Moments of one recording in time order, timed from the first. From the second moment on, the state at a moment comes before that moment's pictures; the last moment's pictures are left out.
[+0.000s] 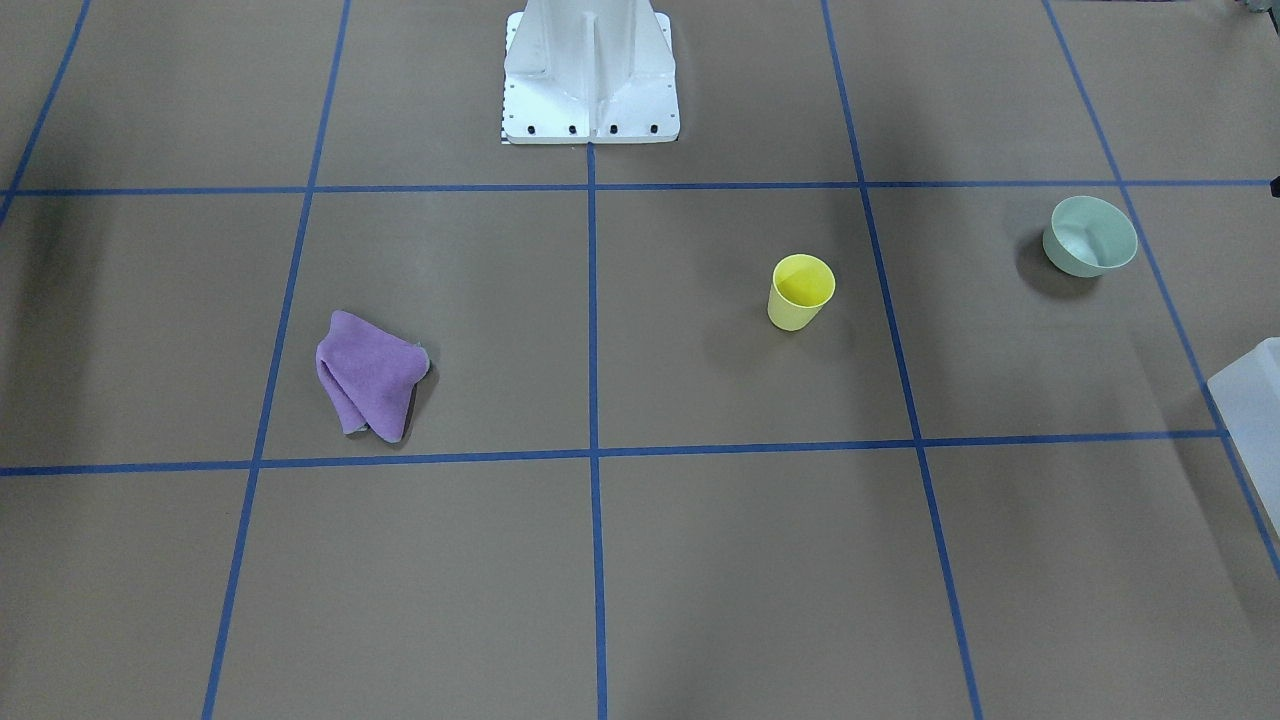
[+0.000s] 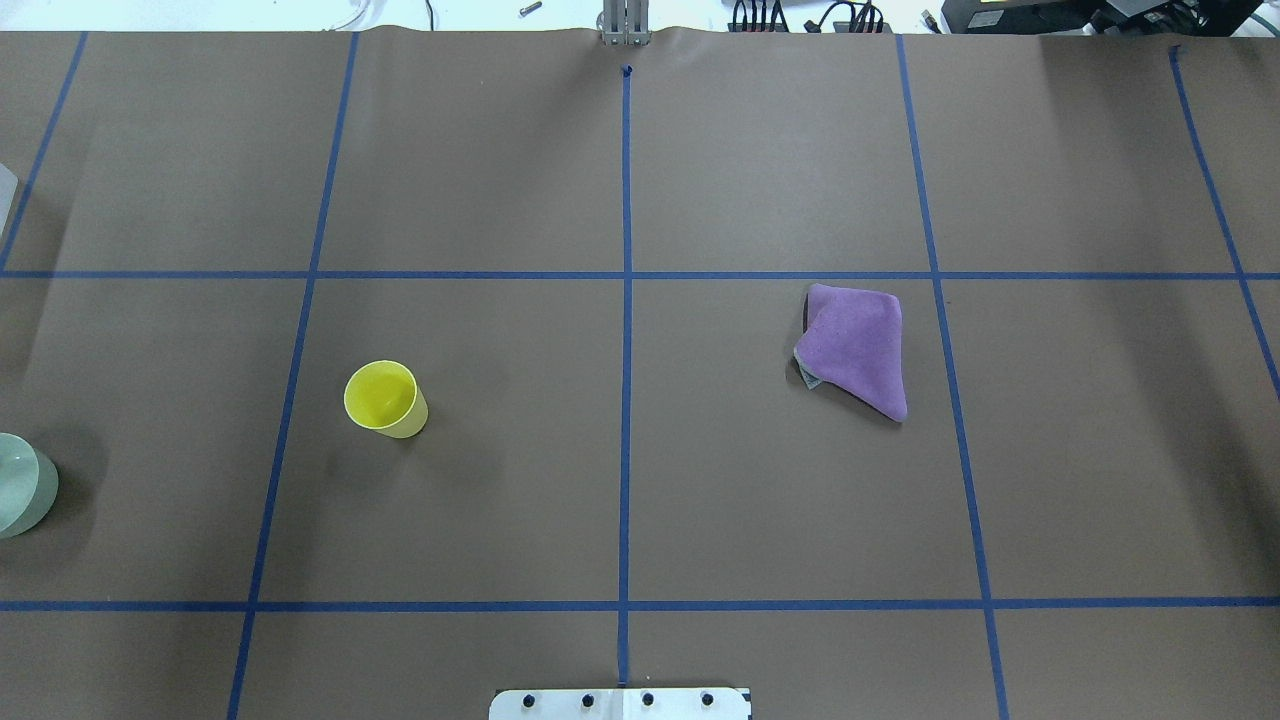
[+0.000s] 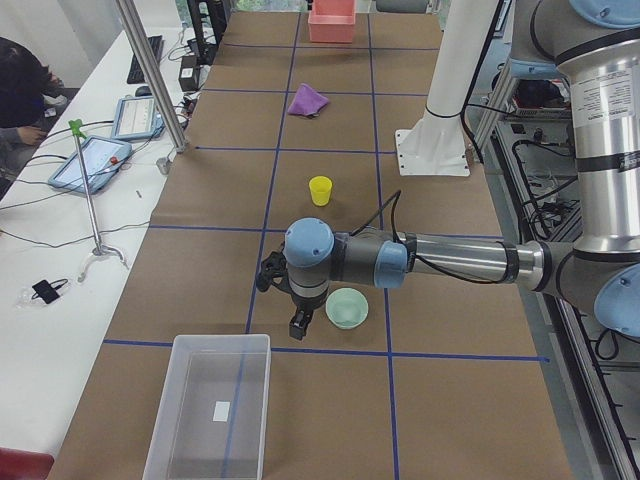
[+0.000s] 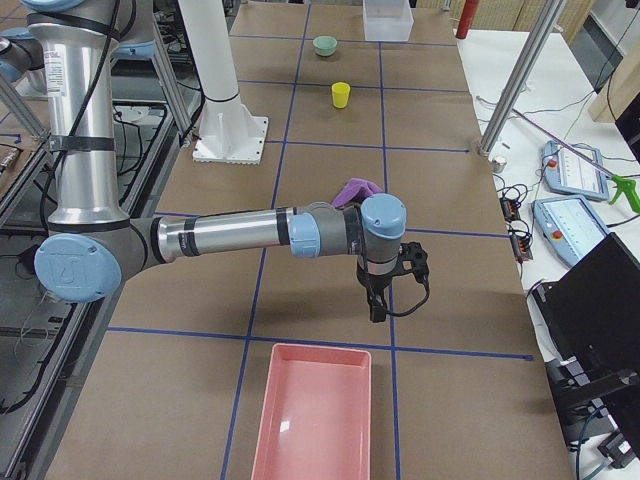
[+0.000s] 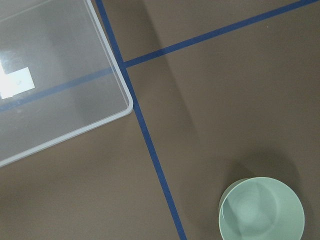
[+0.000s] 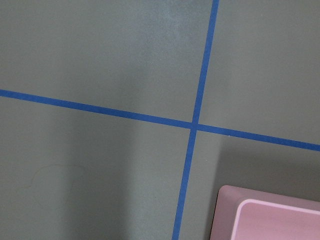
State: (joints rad) left arm -1.53 -1.37 -1.85 -1.61 -2.39 0.25; right arm 1.51 -1.56 1.72 -1.59 2.30 -0.03
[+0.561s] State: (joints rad) left arm -1.53 -1.39 -1.85 -1.61 -2.39 0.24; right arm 1.49 -1.56 1.75 -1.59 2.30 -0.02
